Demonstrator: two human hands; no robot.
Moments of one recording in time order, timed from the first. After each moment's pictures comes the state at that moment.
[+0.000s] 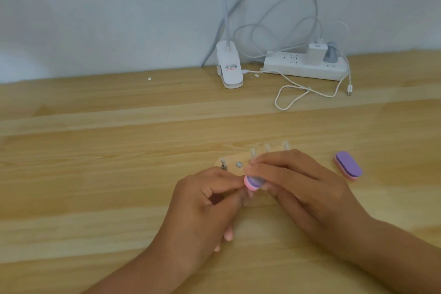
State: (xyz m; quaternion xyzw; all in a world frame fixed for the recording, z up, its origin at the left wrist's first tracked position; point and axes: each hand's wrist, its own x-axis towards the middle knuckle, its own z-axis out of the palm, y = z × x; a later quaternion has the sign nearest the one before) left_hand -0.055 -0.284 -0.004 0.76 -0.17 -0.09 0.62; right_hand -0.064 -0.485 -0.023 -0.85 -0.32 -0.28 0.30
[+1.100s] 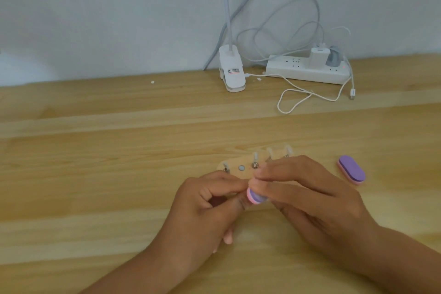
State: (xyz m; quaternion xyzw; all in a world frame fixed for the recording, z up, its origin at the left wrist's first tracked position) left_hand -0.052 -0.285 0.004 0.73 -0.18 -0.12 0.65; right_hand -0.063 -0.490 -0.024 -0.82 -0.35 -0.33 0.31
